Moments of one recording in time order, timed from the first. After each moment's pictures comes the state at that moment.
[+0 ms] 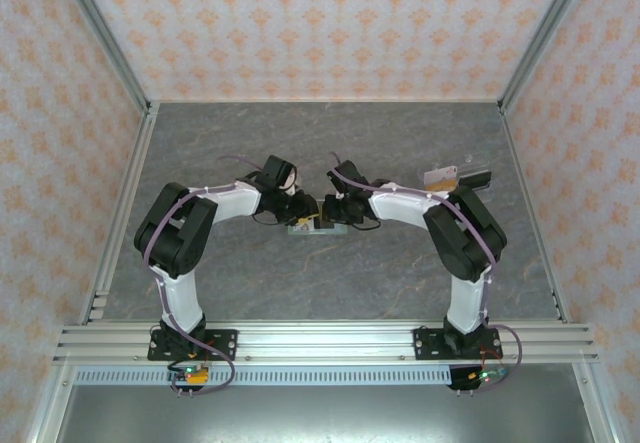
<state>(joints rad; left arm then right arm) -0.41 1.88 1.06 -0.22 0.50 -0.83 0.66 1.89 1.16 -0.33 -0.13 0.66</state>
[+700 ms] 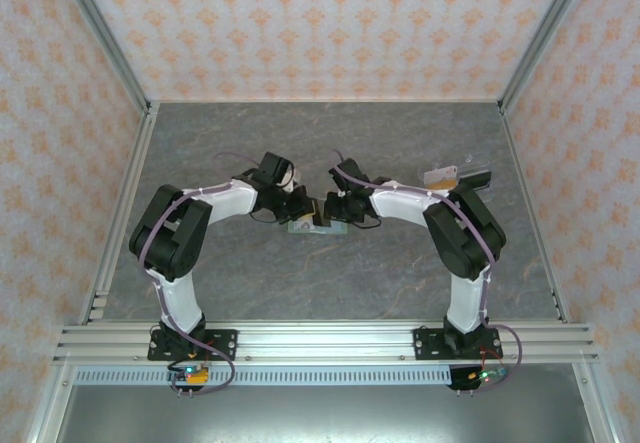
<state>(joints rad) -0.39 1.84 1.06 -0.25 0.52 -0.78 0.64 1.89 1.16 -0.34 -0.13 0.70</state>
